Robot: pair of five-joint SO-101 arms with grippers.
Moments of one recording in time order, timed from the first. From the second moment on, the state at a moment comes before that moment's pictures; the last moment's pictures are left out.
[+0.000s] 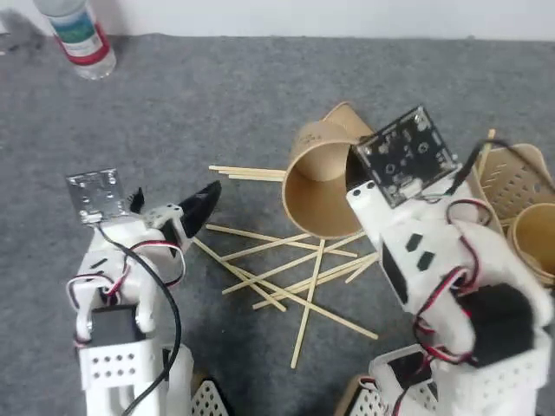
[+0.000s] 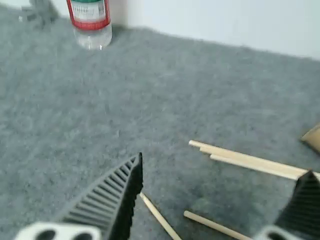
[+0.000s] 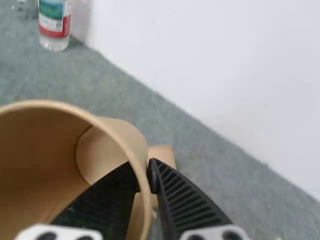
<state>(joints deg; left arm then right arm) -13.1 -75.9 74.0 48.1 10.9 -20.9 -46.6 -1.1 81.1 21.1</state>
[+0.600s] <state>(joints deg) -17.8 -75.9 88.8 32.6 6.2 27.4 -27.9 -35.4 100.7 31.0</state>
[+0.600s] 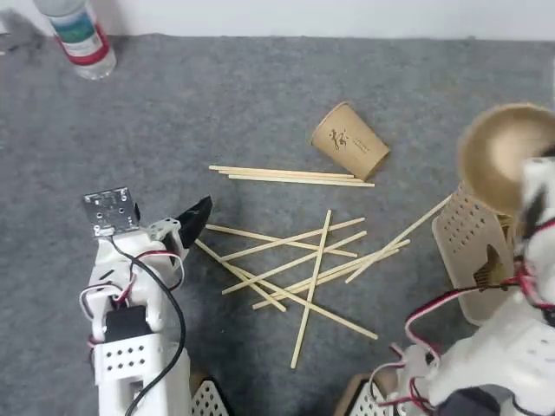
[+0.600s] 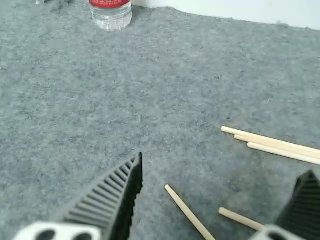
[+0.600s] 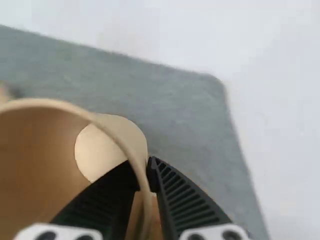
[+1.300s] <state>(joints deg) -17.8 -76.2 90.2 32.2 5.7 41.3 -43.5 -5.6 100.7 44.7</state>
